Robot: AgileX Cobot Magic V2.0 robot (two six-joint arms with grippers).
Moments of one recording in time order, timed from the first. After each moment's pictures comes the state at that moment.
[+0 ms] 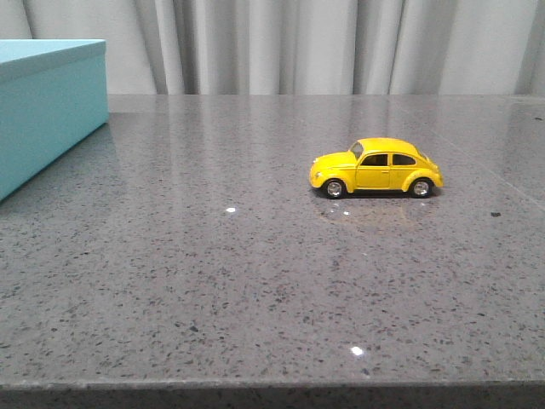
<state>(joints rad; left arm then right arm) 0.00 0.51 -0.46 -0.05 0.08 0.00 0.06 0.53 -0.57 -0.05 0.46 0.12</state>
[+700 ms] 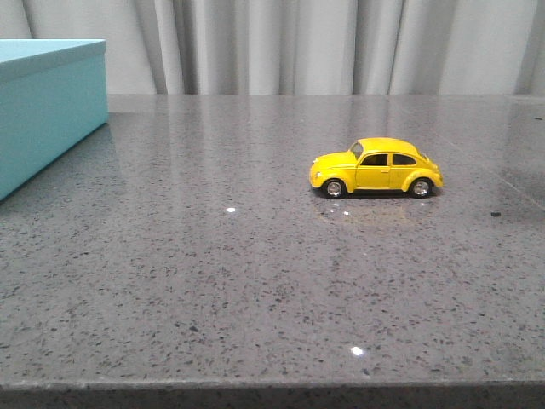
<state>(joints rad) 0.00 0.51 -0.46 -0.05 0.08 0.00 0.31 1.16 -1.09 0.04 0.79 0.18</state>
